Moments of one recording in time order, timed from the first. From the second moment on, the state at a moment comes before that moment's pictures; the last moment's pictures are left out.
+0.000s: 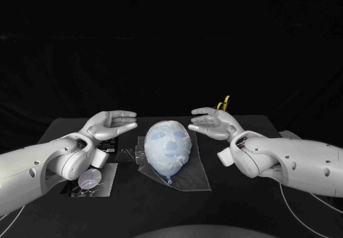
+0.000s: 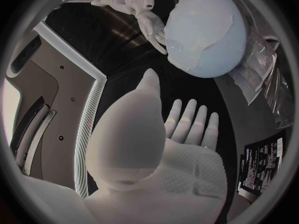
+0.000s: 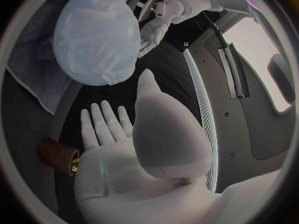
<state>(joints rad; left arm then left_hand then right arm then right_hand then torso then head) 1.10 -0.95 -0.05 1.51 -0.36 -0.25 0.33 1.53 -0.16 0.03 0.30 0.05 0.58 0.17 0.25 0.27 0.71 0.25 0.10 0.06 0.53 0.23 0.13 0.13 0.06 0.40 0.30 0.09 0.07 1.12 -0.91 -0.16 1.64 -0.40 -0.57 0.36 1.51 -0.07 -0.08 0.28 0.06 0.35 0.14 0.52 0.28 0.66 0.26 0.18 0.07 0.54 0.24 0.19 0.12 0.11 0.41 0.29 0.13 0.11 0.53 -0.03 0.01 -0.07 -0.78</state>
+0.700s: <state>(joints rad) 1.15 -0.75 -0.04 1.33 -0.08 -0.37 0.45 1.44 -0.20 0.03 0.30 0.05 0.47 0.16 0.18 0.20 0.47 0.22 0.05 0.04 0.34 0.25 0.05 0.08 0.06 0.27 0.30 0.06 0.04 1.23 -0.73 -0.15 1.35 -0.17 -0.44 0.48 1.23 0.16 -0.22 0.29 0.06 0.34 0.15 0.24 0.13 0.42 0.27 0.04 0.04 0.37 0.26 0.06 0.06 0.10 0.27 0.29 0.06 0.04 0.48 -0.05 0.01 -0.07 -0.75</state>
